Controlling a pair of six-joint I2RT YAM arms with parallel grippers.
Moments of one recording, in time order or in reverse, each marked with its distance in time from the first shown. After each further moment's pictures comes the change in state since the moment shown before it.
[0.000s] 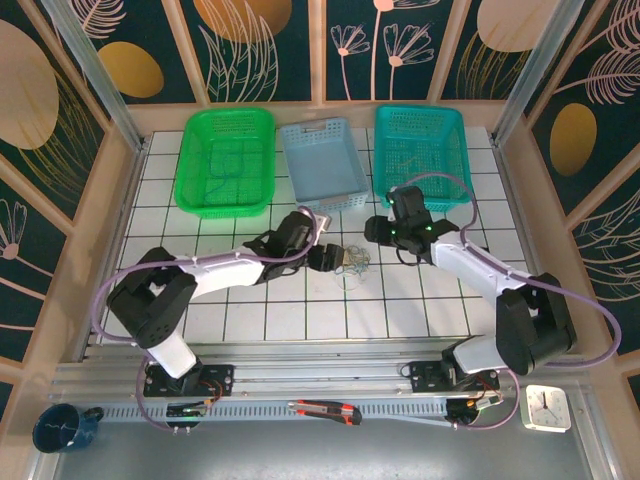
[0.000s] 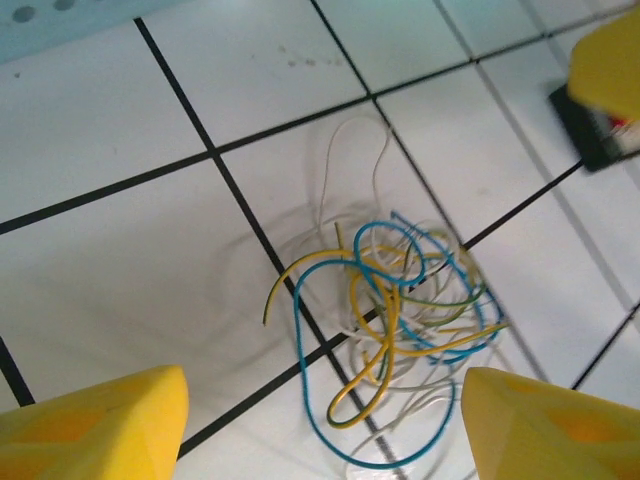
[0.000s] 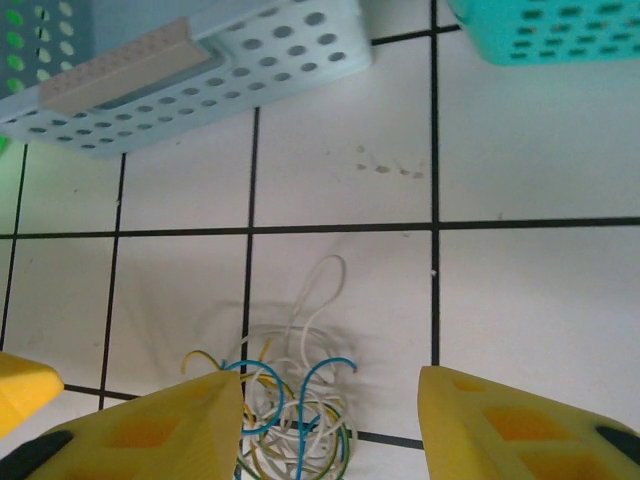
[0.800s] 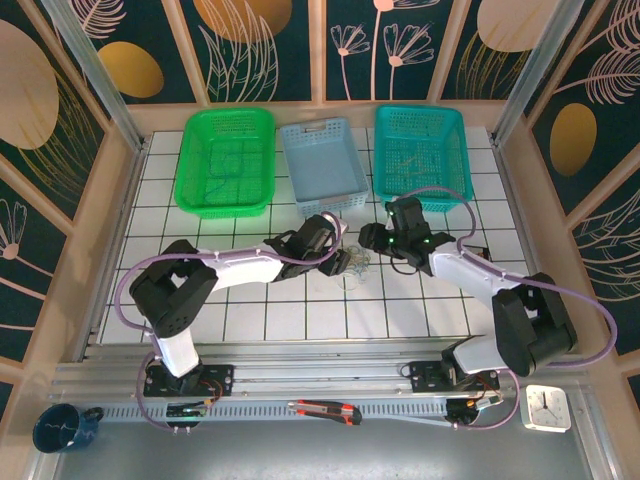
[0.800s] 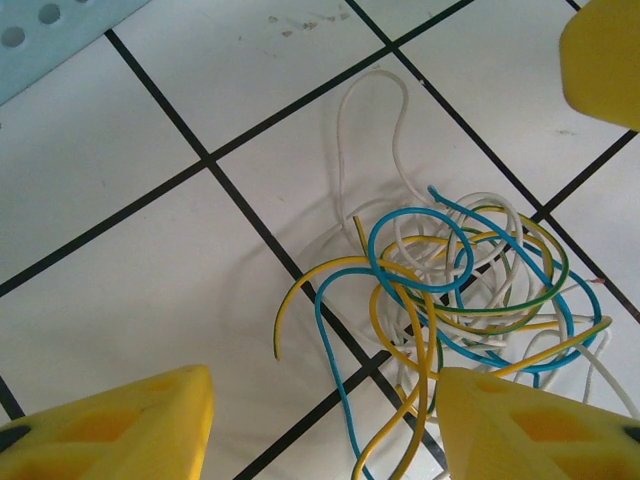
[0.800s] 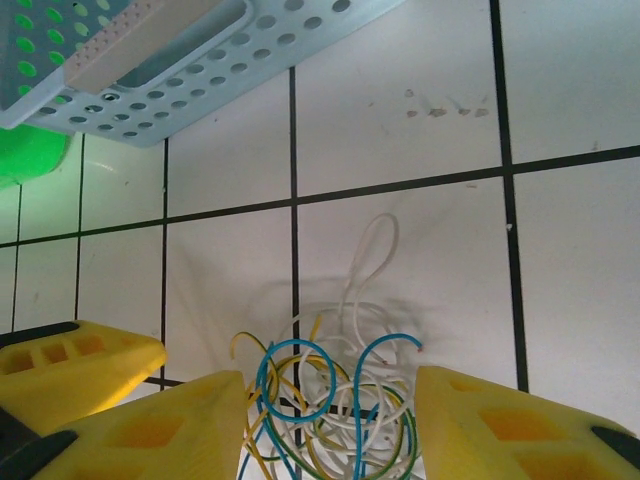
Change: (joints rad) left arm -0.062 0.110 0.111 -0.088 -0.142 0.179; right arm 0.027 -0.001 -0.112 0.168 -0.090 0.142
